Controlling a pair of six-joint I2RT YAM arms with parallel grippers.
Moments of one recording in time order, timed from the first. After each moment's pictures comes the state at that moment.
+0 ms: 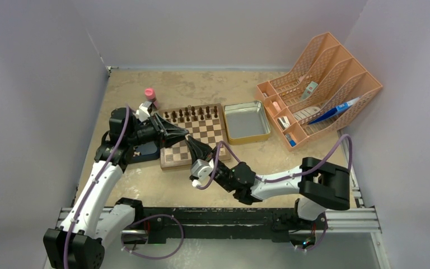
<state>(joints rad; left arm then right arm) -0.16 0.91 0.78 -0.28 0.84 -1.36 1.30 1.58 0.66 1.33 0.32 -0.83</state>
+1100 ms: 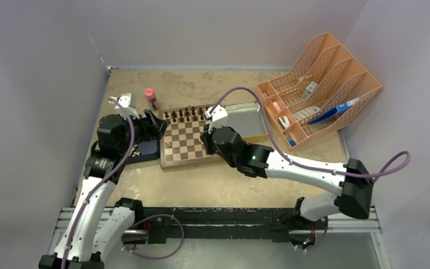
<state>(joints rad) -0.16 0.72 0.83 -0.38 0.20 -0.43 1.15 1.36 1.06 -0.04 0.49 0.35</state>
